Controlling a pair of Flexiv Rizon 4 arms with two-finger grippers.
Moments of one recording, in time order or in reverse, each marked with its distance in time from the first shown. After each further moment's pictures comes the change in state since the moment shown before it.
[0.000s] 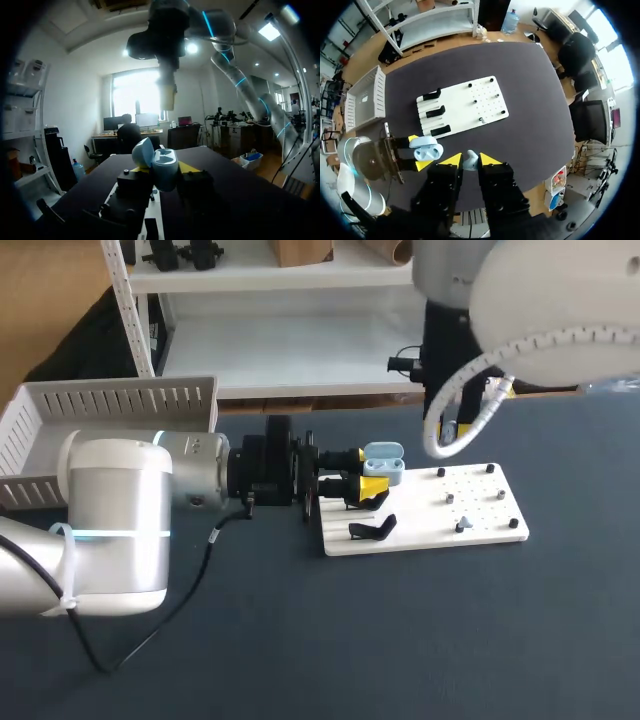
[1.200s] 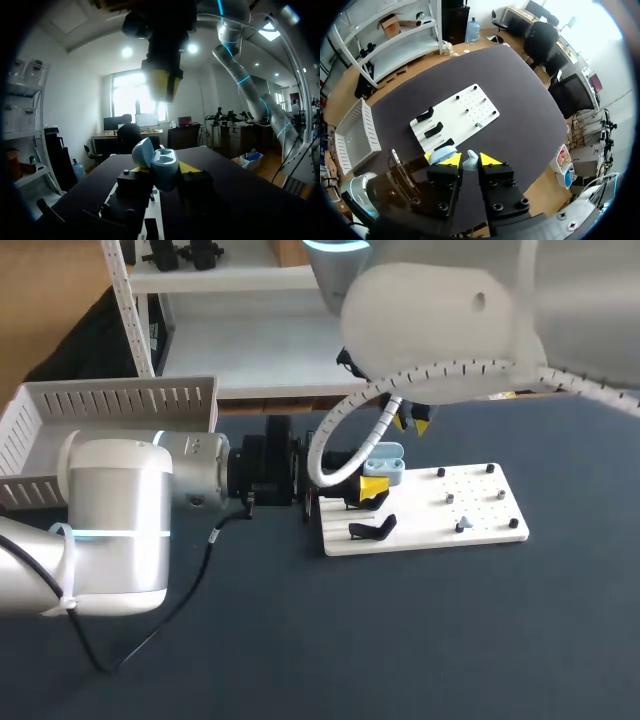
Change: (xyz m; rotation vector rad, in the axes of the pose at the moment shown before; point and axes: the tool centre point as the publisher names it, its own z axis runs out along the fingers) left arm 0.000 0.000 0.000 0.000 0.000 0.000; right arm 0.001 0.042 -0.012 0.152 -0.143 0.301
